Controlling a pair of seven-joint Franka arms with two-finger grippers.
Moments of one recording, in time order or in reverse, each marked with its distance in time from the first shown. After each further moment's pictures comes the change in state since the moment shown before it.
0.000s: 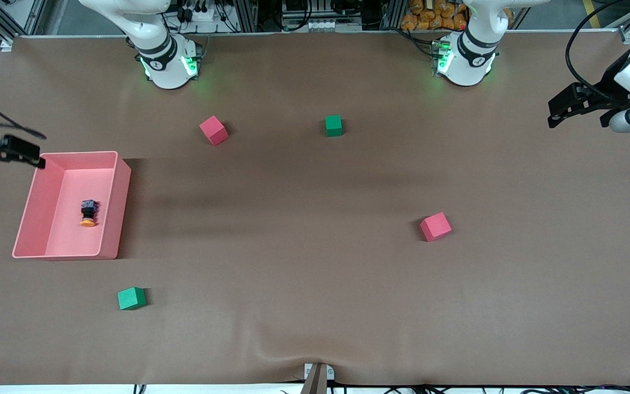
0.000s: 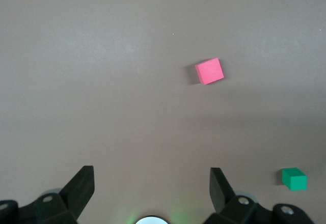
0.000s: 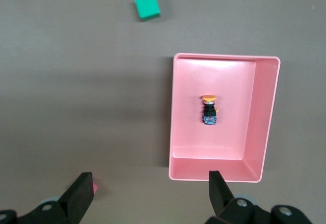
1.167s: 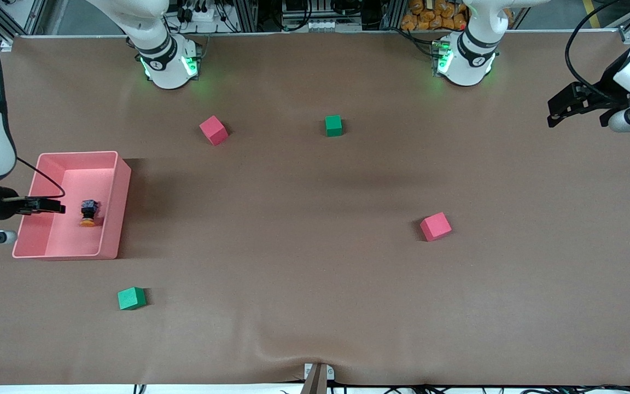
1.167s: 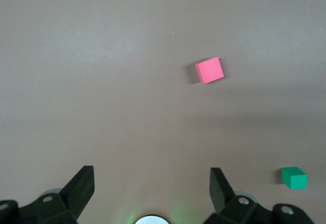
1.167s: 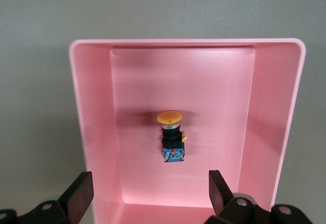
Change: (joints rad) left arm 0.000 0.000 -0.001 0.001 0.000 -0.004 0.000; right arm -0.195 0.232 -0.004 -0.269 0.000 0.424 -0.186
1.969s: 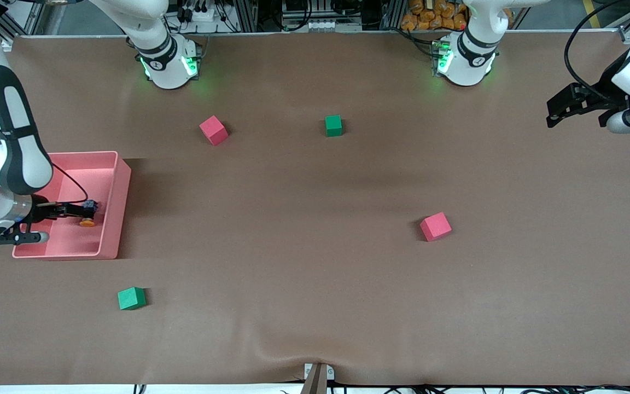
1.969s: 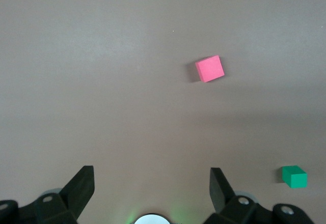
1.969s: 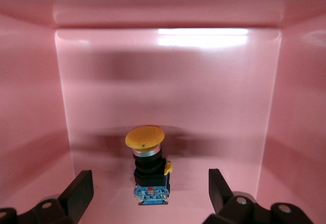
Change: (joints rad) left arm 0.001 0.003 0.000 -0.001 0.000 -0.003 0.000; right arm -0.041 0.078 0.000 -0.178 0.000 0.286 -0.038
